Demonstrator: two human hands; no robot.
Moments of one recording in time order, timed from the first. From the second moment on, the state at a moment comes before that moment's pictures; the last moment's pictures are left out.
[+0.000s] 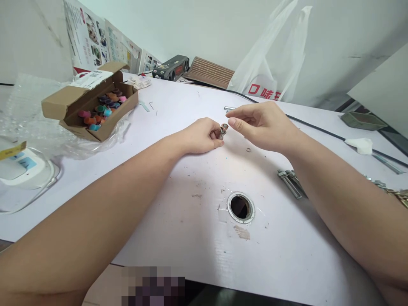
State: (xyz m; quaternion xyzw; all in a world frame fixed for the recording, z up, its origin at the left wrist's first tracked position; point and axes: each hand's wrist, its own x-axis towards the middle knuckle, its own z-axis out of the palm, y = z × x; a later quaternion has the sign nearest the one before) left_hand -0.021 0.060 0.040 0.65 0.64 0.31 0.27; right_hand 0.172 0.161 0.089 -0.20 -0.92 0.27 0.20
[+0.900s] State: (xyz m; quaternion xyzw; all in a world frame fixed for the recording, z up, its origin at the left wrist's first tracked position) left_hand -0.019 0.062 0.040 0.64 0.66 0.29 0.27; right_hand 0.214 0.185 0.071 -0.36 -0.91 0.18 -0.03
